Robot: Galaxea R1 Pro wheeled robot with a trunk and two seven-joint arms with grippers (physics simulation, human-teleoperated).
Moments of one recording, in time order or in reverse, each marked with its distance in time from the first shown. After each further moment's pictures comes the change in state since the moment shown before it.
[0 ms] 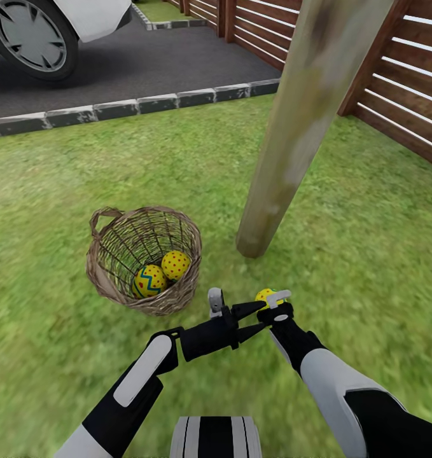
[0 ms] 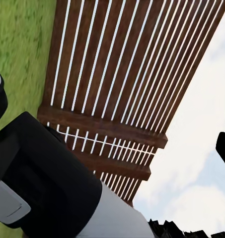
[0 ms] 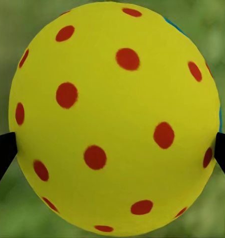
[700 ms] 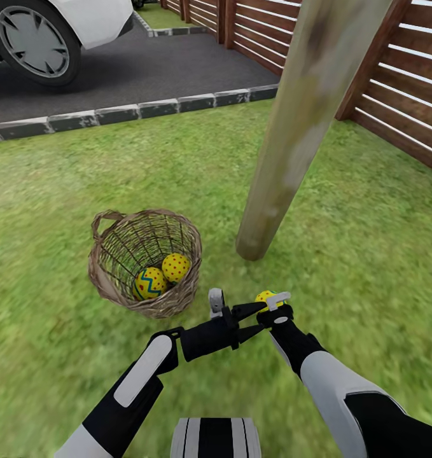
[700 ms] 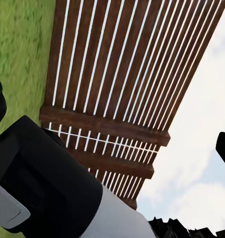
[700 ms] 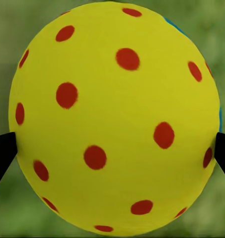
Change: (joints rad) left arm 0.000 -0.001 0.000 0.000 -0.014 0.001 0.000; right arm 0.013 0.002 0.000 -0.005 0.001 0.002 0.001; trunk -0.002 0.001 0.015
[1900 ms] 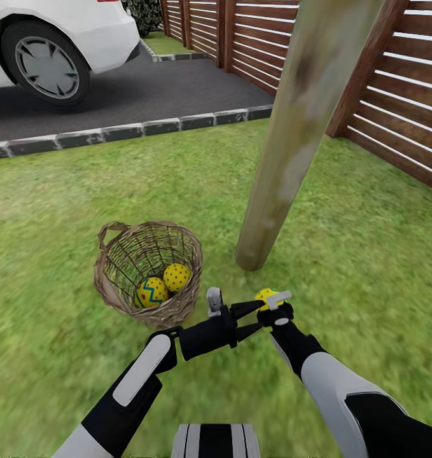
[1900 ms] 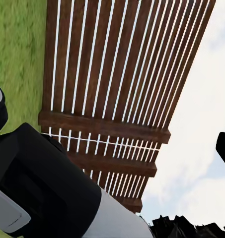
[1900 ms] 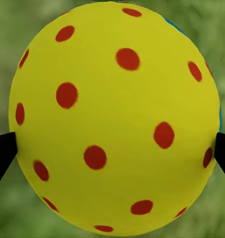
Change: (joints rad) left arm 0.000 0.001 0.012 0.000 -0.003 0.000 0.001; right arm 0.003 -0.003 0.001 0.007 0.001 -0.061 -0.013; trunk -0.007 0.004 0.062
